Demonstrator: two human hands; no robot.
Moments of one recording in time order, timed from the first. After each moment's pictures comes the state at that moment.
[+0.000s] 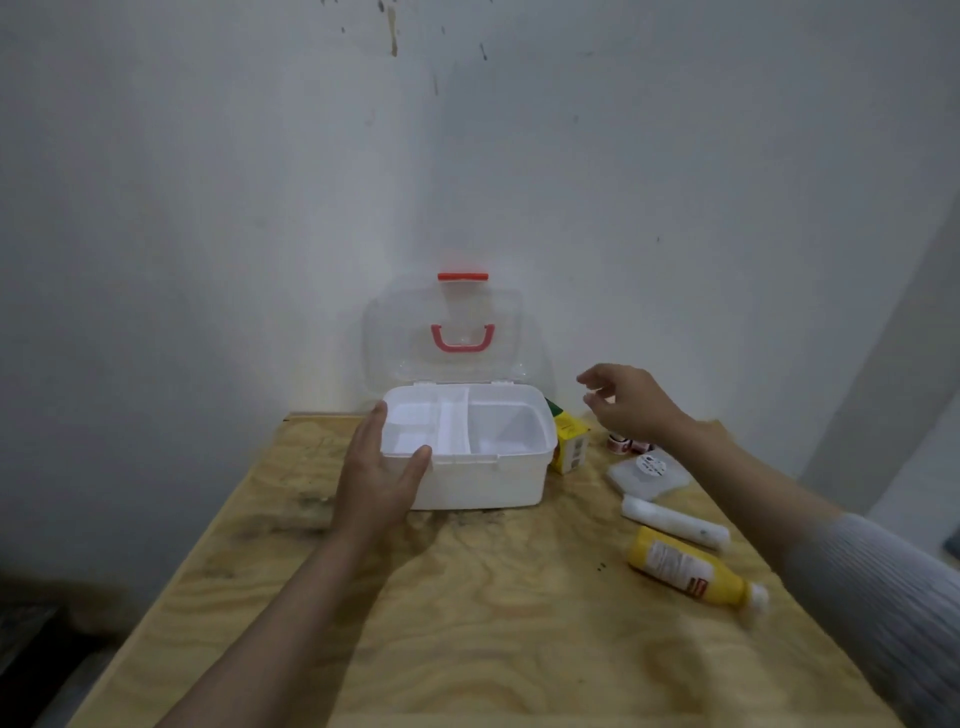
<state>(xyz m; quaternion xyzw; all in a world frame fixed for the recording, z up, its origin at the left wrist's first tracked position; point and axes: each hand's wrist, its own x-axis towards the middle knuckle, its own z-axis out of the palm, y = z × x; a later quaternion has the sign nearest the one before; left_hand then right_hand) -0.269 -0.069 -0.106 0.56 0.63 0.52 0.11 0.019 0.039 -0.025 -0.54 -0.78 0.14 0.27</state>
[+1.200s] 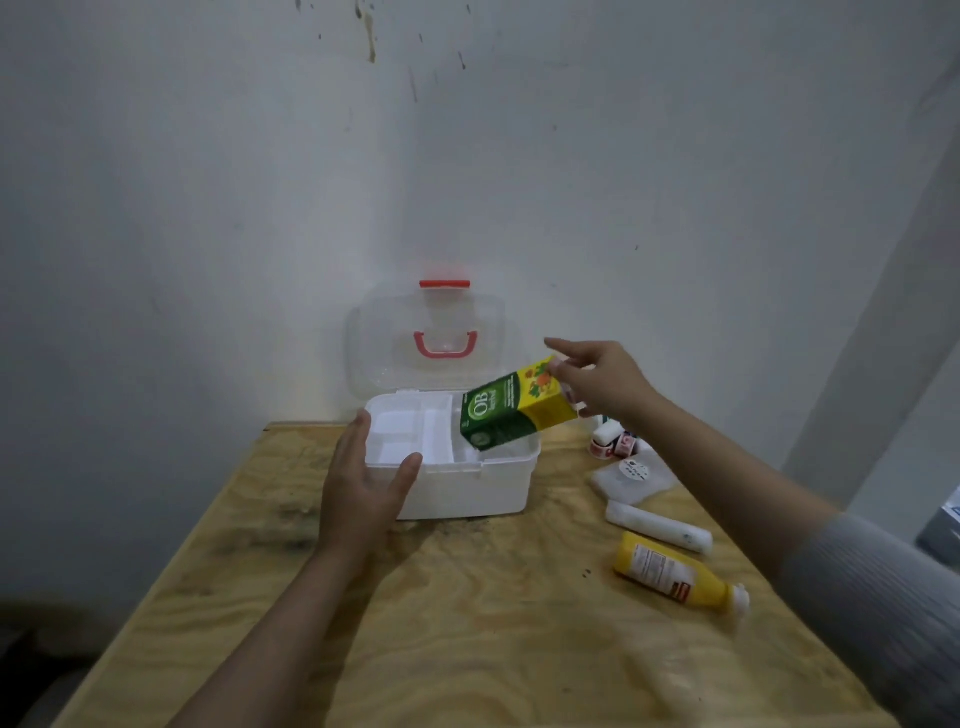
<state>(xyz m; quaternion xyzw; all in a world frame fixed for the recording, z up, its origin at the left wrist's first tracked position) -0.261 -0.069 -0.107 0.55 0.63 0.55 0.09 -0.006 0.013 0.019 -0.53 -0.69 0.31 0.39</state>
